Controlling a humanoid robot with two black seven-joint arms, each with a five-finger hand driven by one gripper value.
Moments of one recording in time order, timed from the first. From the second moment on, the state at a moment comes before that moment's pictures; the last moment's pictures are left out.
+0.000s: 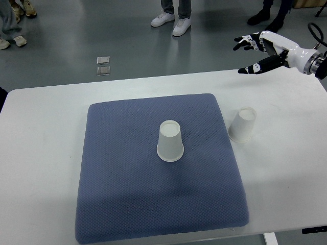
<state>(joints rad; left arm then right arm) -0.02 0.00 -0.06 -0.16 -0.04 0.04 -0.14 1.04 -0.68 0.22 0.87 -0.81 0.25 0.46</state>
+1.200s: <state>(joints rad) -0.02 0.00 -0.06 -0.16 -0.04 0.04 -0.14 1.08 -0.71 0.07 1.04 -1.62 0.15 0.47</state>
